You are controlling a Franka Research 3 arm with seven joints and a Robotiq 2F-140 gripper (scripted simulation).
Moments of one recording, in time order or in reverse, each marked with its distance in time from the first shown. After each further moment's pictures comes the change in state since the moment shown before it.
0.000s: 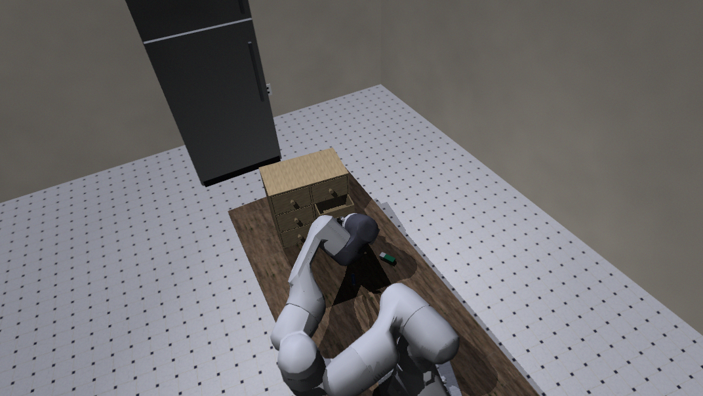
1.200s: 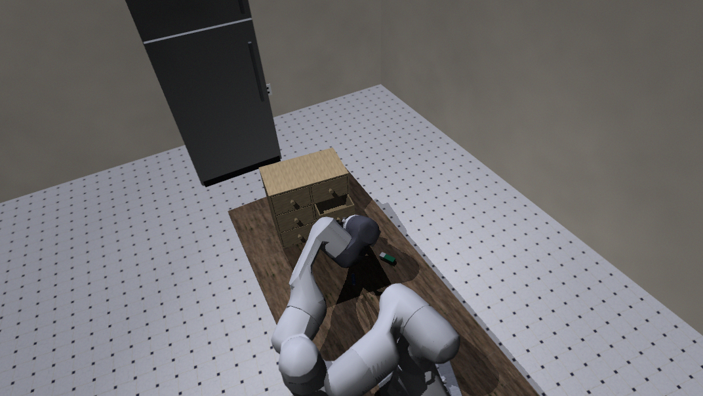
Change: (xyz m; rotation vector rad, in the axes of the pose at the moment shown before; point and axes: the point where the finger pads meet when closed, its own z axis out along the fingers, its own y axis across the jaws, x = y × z) arm 0.006 0.000 -0.007 -0.001 -0.001 0.002
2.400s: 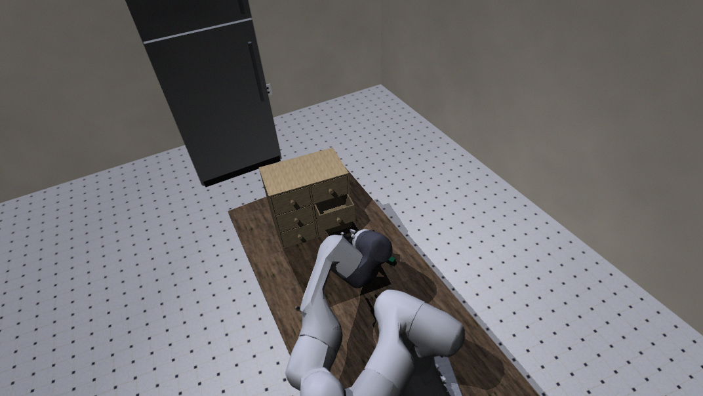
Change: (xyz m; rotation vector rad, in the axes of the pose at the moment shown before) arm 0.044 0.001 -0.082 -0.003 -0.001 -0.017
